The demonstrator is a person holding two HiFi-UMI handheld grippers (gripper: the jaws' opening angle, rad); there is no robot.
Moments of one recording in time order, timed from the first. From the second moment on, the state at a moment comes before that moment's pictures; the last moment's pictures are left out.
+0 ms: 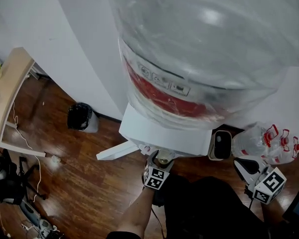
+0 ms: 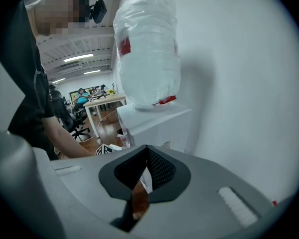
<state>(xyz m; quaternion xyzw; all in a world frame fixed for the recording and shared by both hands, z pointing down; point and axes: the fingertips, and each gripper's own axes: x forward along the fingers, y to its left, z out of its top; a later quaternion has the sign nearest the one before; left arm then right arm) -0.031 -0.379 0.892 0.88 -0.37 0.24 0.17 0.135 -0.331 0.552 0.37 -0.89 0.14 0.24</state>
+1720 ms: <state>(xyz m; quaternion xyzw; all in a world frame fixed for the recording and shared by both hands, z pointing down) -0.069 -0.297 0.523 0.87 -0.47 0.11 0.07 0.101 -0.333 0.387 0.34 -0.93 0.12 0.09</state>
